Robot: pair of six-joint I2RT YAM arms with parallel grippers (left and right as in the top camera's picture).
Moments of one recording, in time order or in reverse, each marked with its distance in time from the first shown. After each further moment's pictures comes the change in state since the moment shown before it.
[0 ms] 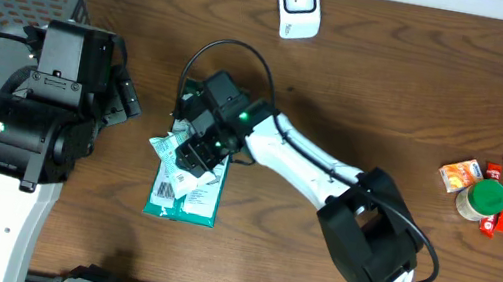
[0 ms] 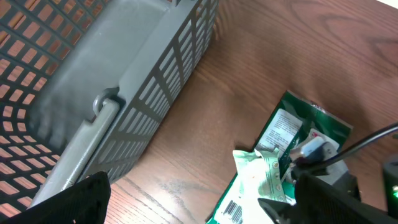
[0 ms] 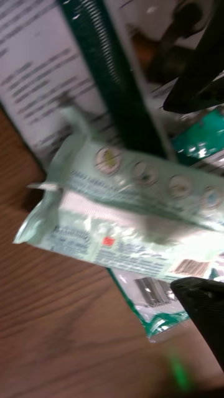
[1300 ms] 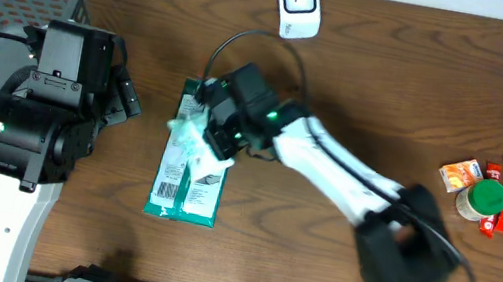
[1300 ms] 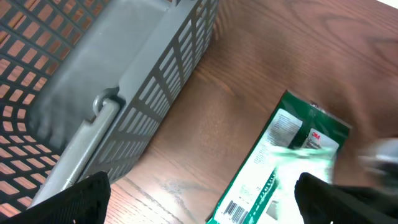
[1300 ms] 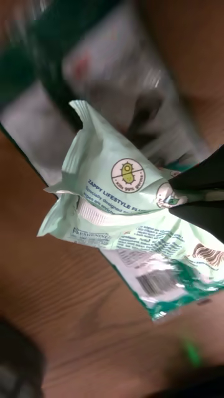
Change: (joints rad) left arm 0.000 0.000 0.000 0.000 0.000 0.000; right arm -0.091 -0.192 -0.104 0.027 -0.004 0.047
